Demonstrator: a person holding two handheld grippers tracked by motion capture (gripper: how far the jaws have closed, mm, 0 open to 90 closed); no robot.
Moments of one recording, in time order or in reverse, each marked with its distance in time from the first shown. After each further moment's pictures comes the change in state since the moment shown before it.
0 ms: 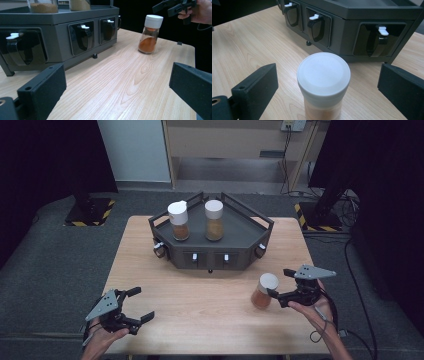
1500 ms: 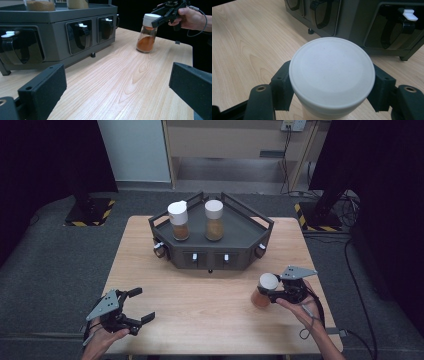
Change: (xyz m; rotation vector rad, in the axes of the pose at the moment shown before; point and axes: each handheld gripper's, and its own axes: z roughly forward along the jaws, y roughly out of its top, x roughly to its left) left arm 0.001 0.001 0.001 0.008 -0.010 -0.001; right arm -0.004 -0.002 0.036 0.074 0.028 -0.036
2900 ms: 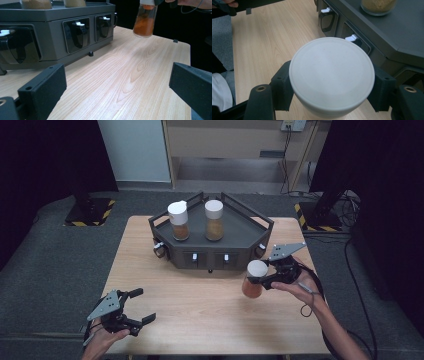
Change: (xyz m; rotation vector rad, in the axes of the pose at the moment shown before) left arm 0.001 0.001 0.001 0.009 -0.013 0.001; right arm -0.026 0.102 0.002 0.074 0.222 -0.161
